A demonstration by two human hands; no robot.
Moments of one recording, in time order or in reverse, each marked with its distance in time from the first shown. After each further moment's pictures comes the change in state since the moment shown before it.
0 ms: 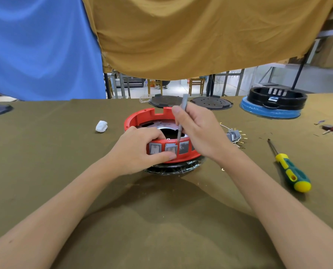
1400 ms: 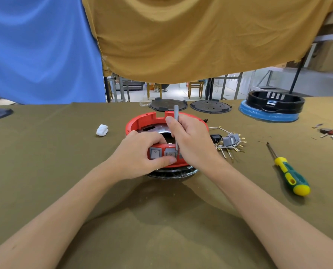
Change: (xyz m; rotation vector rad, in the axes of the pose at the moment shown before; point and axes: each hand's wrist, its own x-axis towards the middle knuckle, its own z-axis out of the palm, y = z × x) left_hand 0.001 0.001 -0.001 -0.012 -0.013 0.005; right_hand -0.005 -0.006 0.022 -0.036 0.076 0.133
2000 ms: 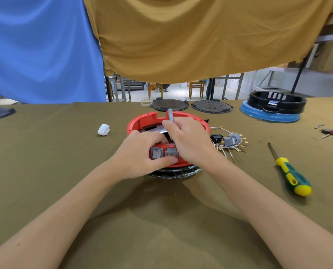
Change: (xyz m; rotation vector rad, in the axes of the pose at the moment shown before) left_hand 0.000 -0.001 0.001 -0.002 -0.005 0.015; right_hand 0.006 -0.006 0.003 -0.130 -0.083 0.046
